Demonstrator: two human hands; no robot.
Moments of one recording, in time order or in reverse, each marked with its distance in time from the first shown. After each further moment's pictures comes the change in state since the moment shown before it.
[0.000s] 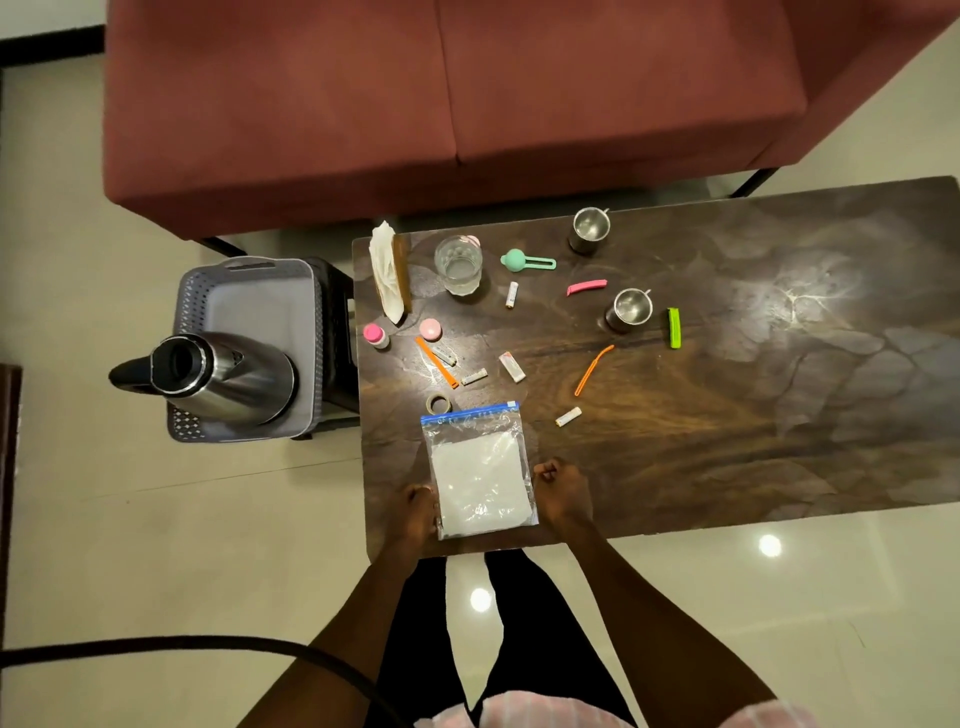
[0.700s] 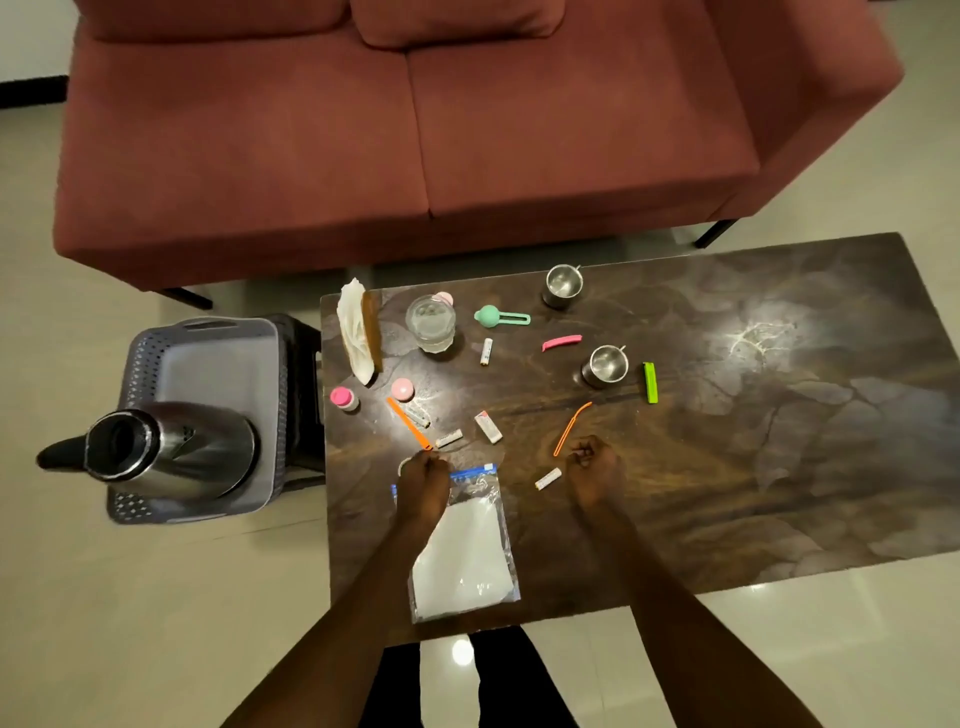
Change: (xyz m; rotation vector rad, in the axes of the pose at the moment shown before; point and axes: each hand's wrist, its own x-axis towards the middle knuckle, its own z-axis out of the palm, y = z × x) left_hand 0.031 0.114 0.062 0.012 -0.035 0.388; right_hand 0.088 -0.042 -0.082 0.153 0.246 -0.133
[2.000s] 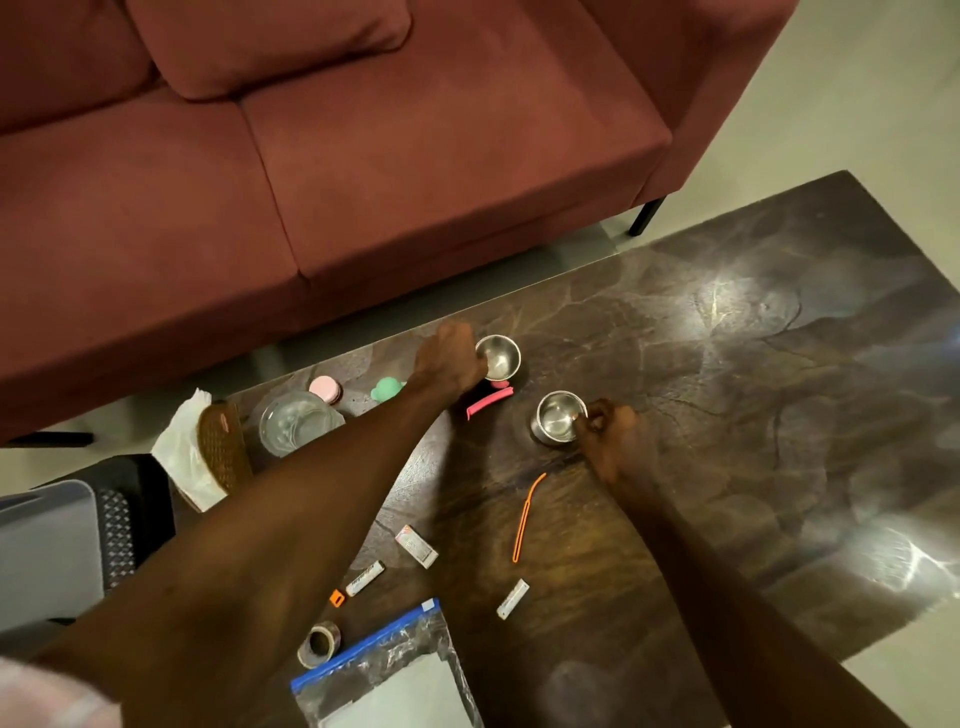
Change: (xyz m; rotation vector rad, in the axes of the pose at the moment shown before) left_hand 0.206 0.187 0.215 1.130 -0.178 0.749; right_hand 0.177 0.018 -0.046 -0.132 0.196 -0.079
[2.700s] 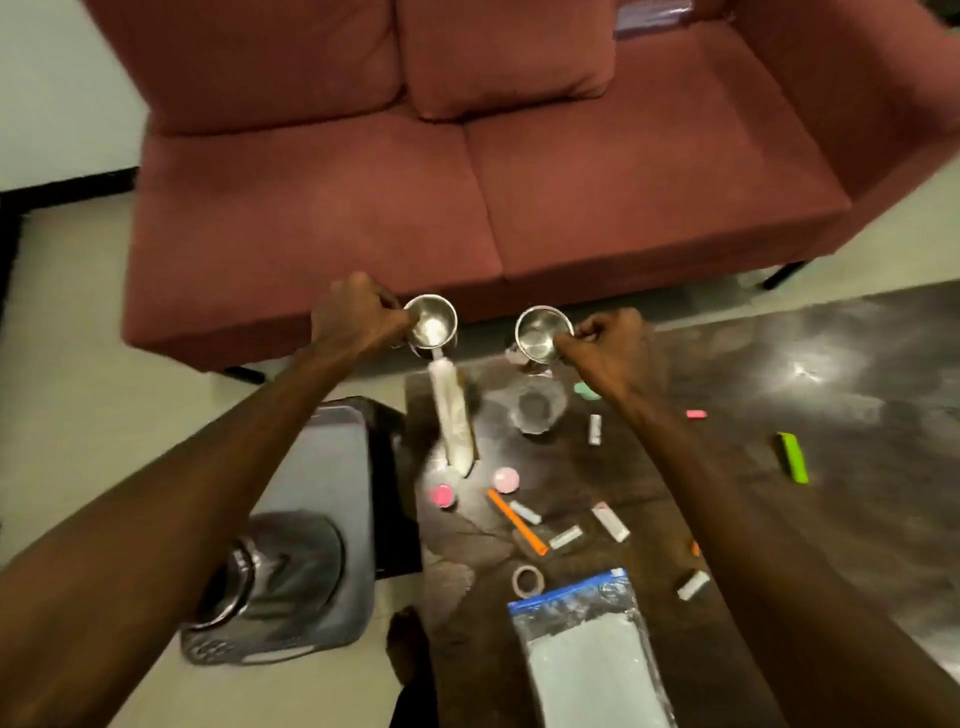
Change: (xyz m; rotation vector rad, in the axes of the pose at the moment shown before) left_hand -0.183 -0.290 -0.263 -0.175 0.301 -0.304; right_hand -0.108 -0.331 0.060 0.078 -0.130 -0.201
